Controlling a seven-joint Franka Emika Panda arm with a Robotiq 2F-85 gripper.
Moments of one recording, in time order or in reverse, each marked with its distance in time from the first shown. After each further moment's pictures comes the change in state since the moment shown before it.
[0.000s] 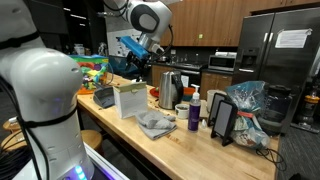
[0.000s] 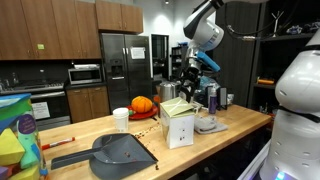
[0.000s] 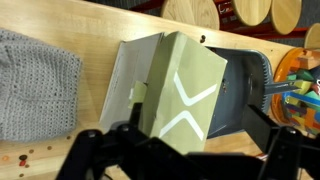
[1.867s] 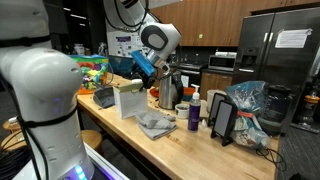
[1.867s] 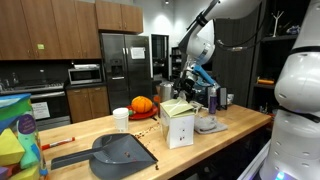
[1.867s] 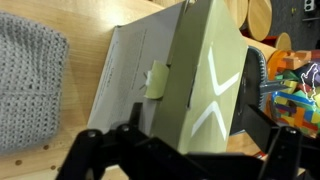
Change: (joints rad) arm -0.009 0.236 -0.032 0.065 0.147 0.018 -0.225
